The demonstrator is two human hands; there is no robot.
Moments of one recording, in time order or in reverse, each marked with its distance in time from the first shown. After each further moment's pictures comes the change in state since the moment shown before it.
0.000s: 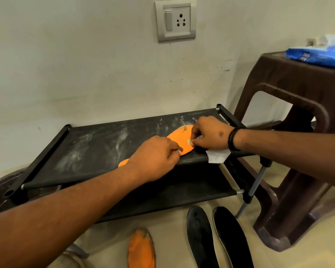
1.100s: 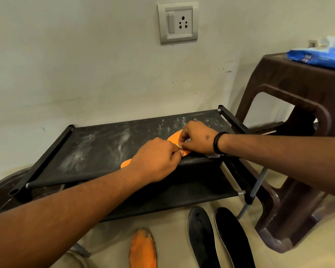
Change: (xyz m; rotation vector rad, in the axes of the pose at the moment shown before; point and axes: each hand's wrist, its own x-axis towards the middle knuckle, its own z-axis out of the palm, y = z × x) left_hand -0.001 0.000 0.002 0.063 0.011 -0.006; right_hand 0.015 -0.023 0.018 0.112 -0.017 0.003
